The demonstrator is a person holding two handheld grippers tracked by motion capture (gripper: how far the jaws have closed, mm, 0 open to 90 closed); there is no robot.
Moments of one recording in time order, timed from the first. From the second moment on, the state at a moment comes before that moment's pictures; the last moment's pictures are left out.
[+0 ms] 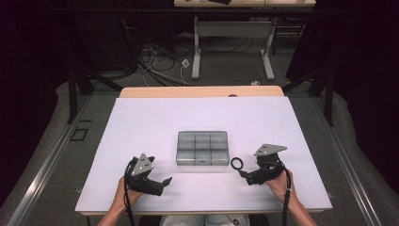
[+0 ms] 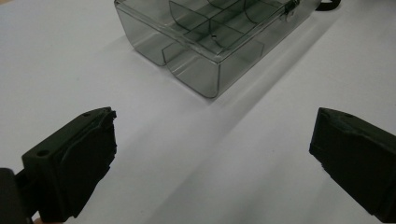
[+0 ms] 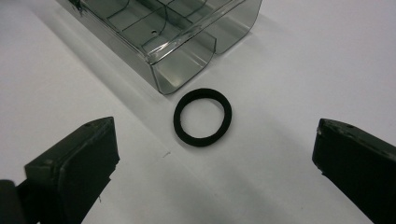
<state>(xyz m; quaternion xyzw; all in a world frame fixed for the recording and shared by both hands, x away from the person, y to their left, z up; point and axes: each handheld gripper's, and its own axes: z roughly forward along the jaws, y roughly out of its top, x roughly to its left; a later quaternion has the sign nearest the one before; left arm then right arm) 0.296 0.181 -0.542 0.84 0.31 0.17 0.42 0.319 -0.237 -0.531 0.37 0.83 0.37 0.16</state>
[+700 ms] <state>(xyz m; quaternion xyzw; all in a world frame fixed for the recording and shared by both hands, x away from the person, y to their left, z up) 0.301 0.136 -0.543 0.84 0.32 0.12 0.42 0.325 -0.235 -0.533 0.37 0.84 0.37 0.16</state>
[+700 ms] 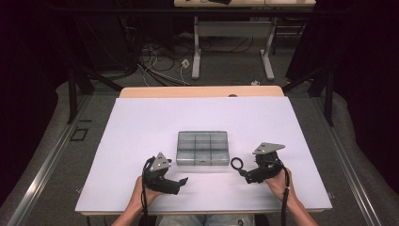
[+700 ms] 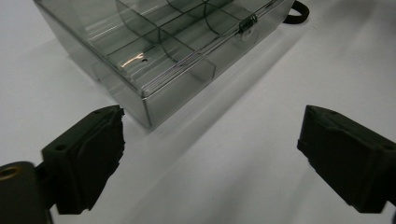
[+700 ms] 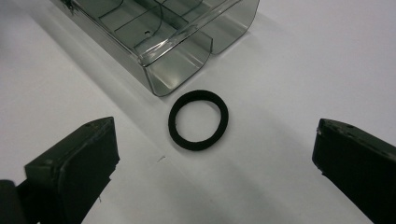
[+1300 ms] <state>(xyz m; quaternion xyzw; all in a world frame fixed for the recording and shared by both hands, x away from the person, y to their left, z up) 0.302 0.088 -0.552 0.83 0.35 0.09 0.43 0.324 -0.232 -0.530 0.37 0.84 0.37 0.16</state>
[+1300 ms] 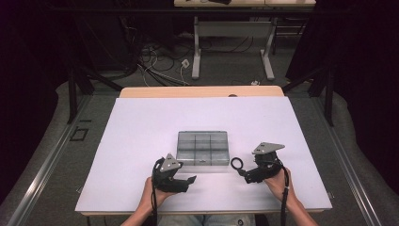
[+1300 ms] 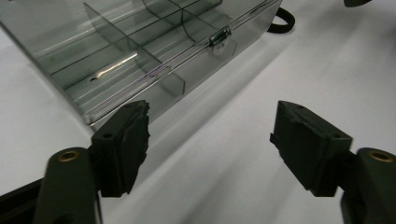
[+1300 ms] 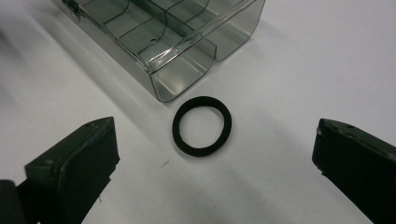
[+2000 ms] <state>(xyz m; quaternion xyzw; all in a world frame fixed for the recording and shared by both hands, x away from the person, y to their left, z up) 0.310 0.076 -0.558 0.80 0.38 0.07 0.46 0.325 -0.229 -0.532 0.36 0.84 0.37 0.16</state>
